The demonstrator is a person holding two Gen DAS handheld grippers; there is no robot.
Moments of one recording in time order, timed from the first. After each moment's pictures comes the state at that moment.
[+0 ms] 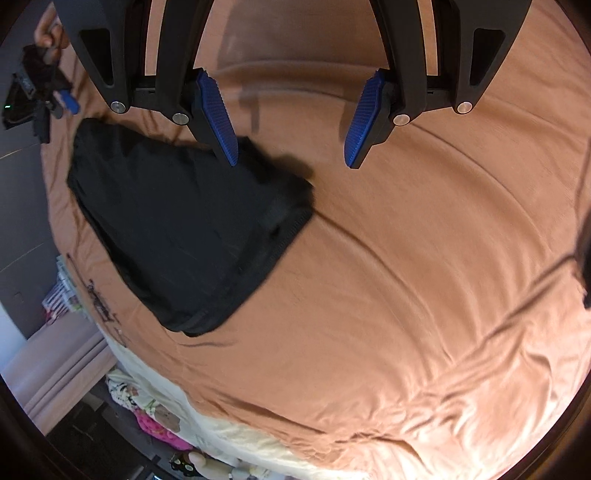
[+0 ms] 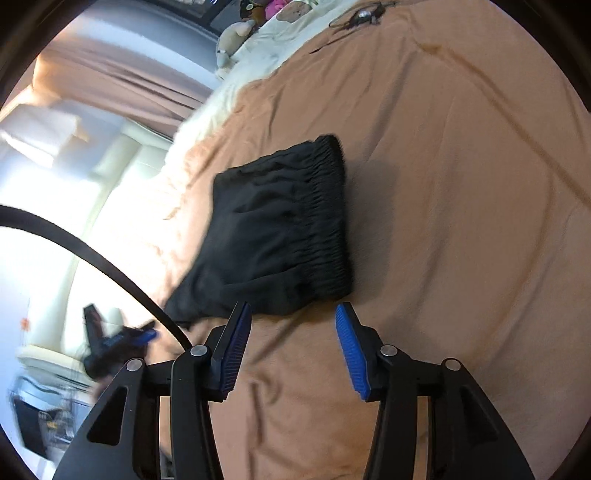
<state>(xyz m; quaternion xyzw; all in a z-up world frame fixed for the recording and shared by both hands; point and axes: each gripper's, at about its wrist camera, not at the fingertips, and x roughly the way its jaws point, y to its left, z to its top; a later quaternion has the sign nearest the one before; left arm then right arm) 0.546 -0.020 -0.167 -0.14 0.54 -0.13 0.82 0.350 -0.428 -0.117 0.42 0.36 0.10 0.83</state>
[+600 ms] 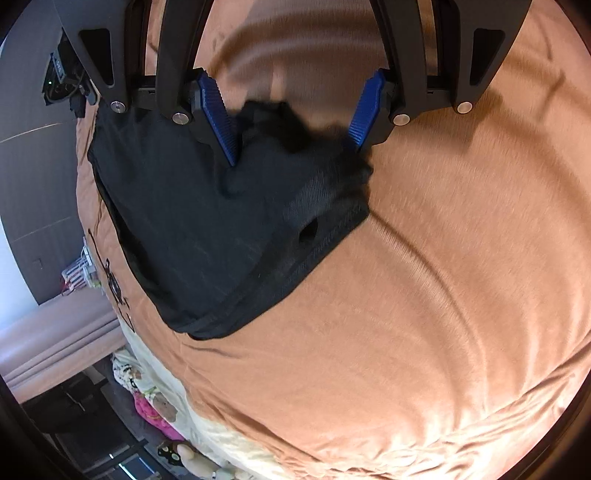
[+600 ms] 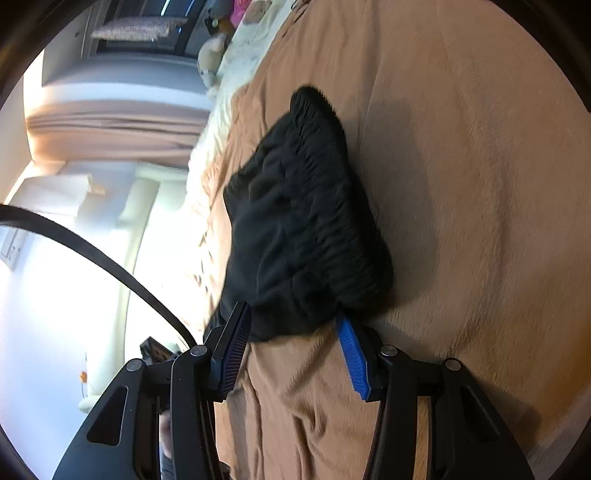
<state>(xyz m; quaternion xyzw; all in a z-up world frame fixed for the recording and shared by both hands) 0.570 -0.036 -0.204 -0.22 0.54 -0.15 0.80 0.363 -0.439 -0.174 0.54 0.32 0.13 0.77</state>
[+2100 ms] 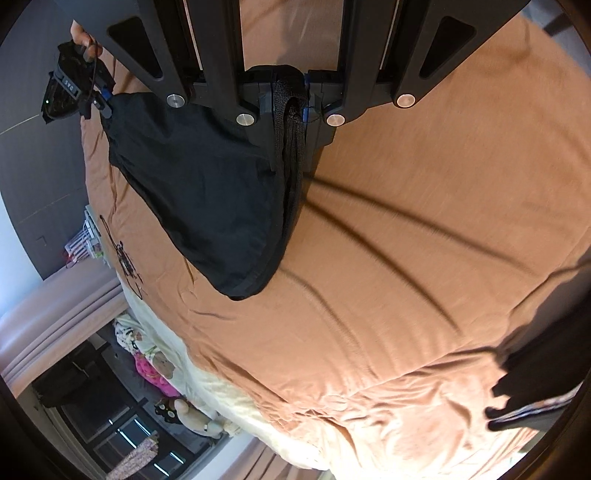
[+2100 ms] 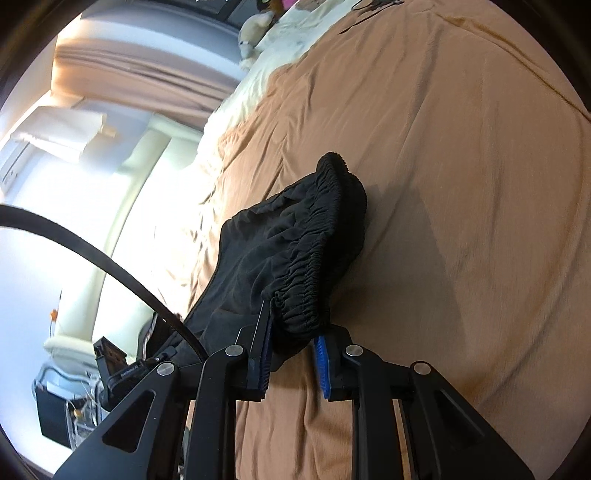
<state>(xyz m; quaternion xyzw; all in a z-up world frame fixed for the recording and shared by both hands) 0.410 0.041 -0.139 -0.24 0.49 -0.10 0.83 0.317 -0.394 -0.116 0.42 0.35 0.16 0.82</state>
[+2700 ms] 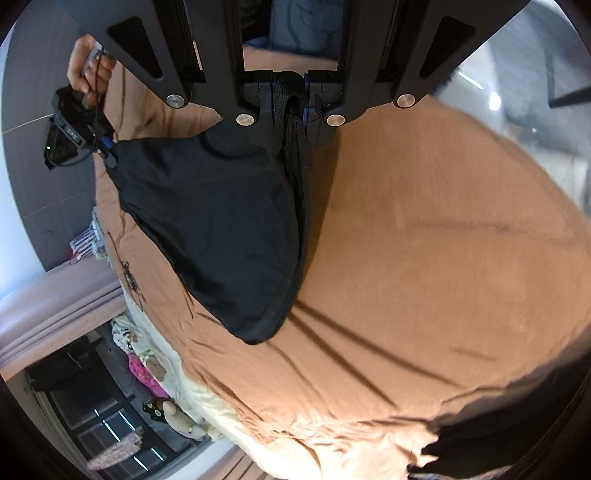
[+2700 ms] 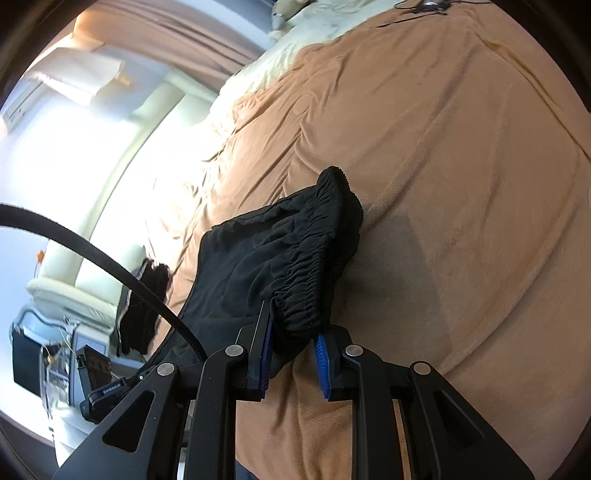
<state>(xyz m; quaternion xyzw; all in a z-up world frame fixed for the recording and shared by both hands) 0.309 0.038 -0.157 -0.29 0.51 -0.10 0.81 0.338 -0.390 -0.083 0.33 0.39 0.19 0.84</state>
